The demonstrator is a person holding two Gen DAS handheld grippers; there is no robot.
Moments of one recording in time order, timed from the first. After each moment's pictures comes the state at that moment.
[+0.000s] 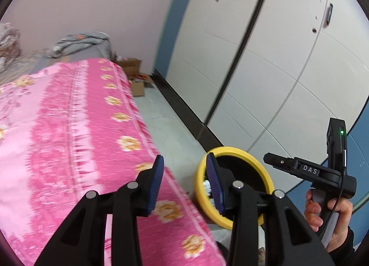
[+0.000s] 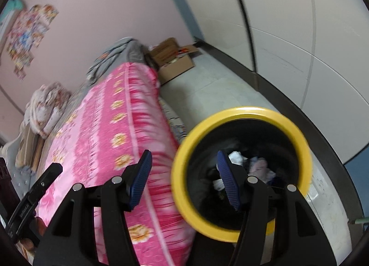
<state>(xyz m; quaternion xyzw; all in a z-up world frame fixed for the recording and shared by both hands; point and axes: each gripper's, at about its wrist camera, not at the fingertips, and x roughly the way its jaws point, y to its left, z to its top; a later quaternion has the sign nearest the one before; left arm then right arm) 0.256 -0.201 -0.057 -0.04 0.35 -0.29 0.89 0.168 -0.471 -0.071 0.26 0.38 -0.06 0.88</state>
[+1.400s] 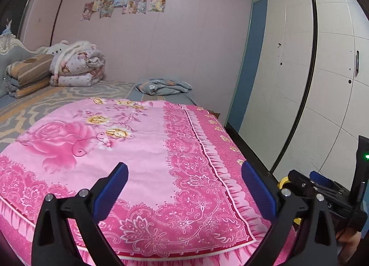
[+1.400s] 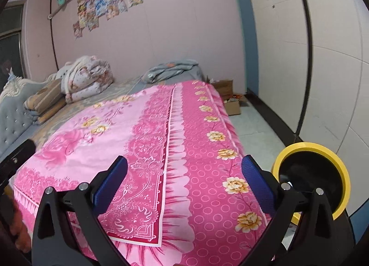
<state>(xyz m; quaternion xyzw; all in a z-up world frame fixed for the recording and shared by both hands) 0.124 0.038 -0.044 -0.08 0.20 -0.07 0.97 0.118 -0.203 -0.044 0.08 0.24 0.01 0.97</state>
